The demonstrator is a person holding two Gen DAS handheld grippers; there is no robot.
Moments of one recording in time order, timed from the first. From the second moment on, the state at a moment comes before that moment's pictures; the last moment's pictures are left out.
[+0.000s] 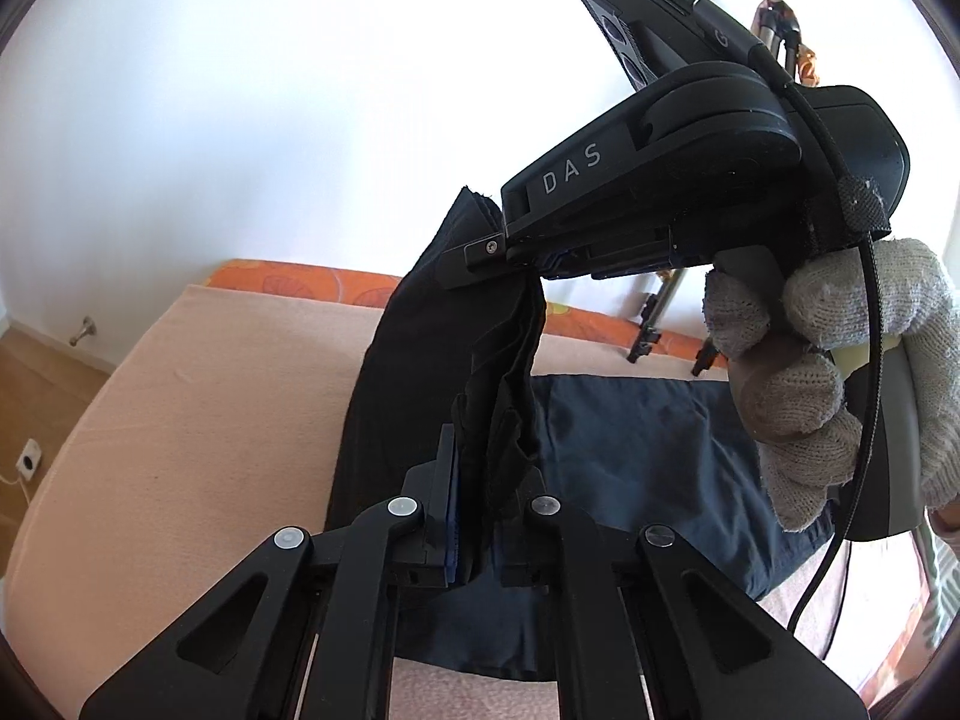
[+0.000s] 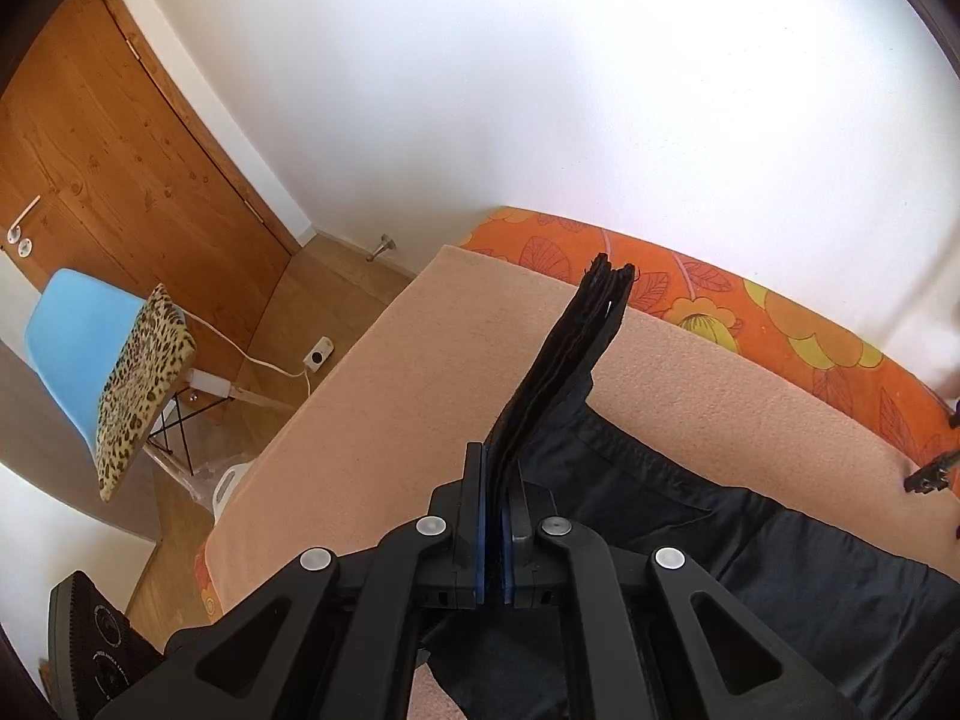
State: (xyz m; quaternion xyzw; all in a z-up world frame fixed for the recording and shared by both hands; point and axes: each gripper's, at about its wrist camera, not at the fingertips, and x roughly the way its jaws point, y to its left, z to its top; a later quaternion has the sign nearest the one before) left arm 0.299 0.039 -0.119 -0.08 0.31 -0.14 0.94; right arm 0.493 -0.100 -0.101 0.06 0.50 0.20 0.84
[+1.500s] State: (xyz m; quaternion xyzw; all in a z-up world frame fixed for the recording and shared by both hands) left arm 0.300 -0.080 -0.170 -0.03 0.44 -0.18 0.88; right arm 0.344 -0.396 -0.151 0.00 0.47 0.09 0.88
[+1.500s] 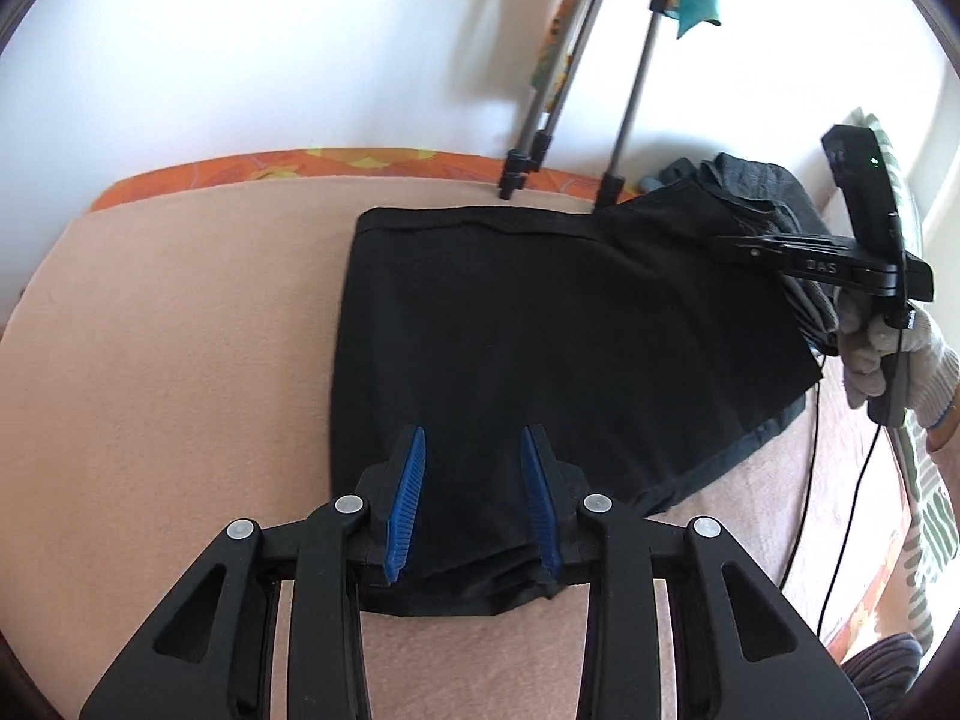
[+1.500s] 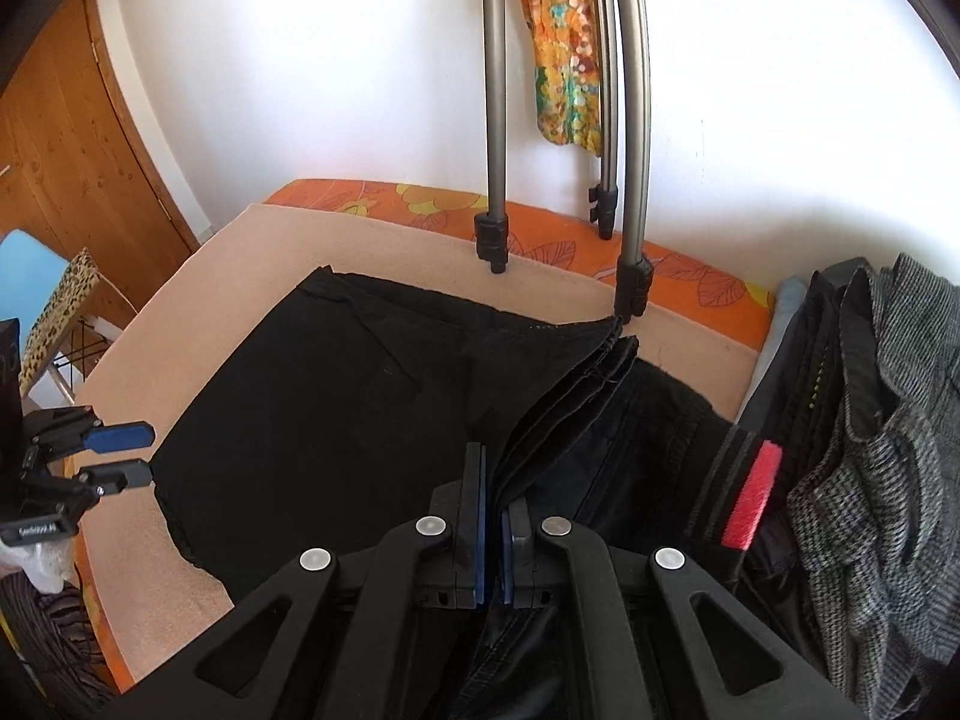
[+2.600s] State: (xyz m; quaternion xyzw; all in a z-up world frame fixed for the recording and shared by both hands) left arm 0.316 -0.055 -0.198 -0.03 0.46 -0.15 0.87; right arm 0.354 -0.314 -0.120 0.02 0.45 0.09 0.89
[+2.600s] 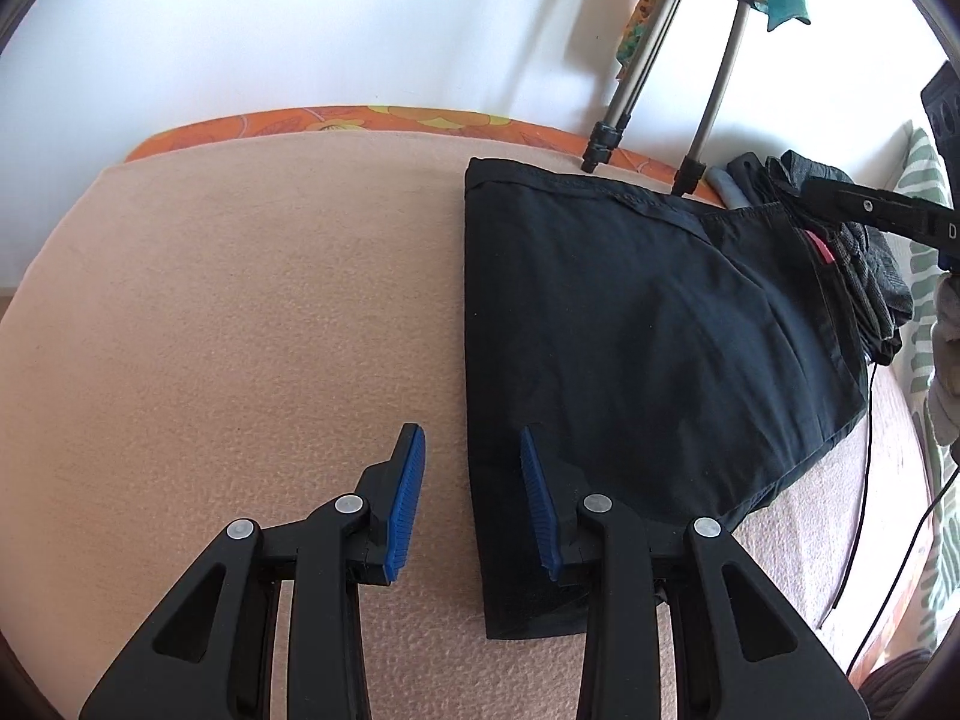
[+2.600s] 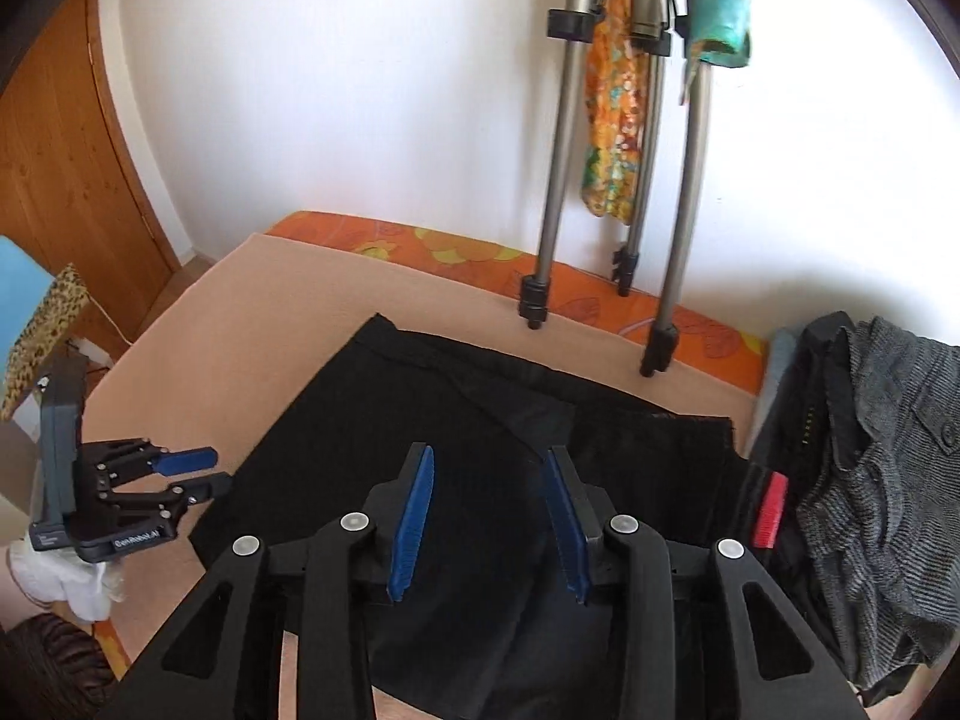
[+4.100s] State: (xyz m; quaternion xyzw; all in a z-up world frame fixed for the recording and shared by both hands) left arm 0.325 -0.035 -0.216 -0.12 0.47 -0.19 0.85; right arm 0.493 -0.207 -0.206 0.04 0.59 0.07 0.80
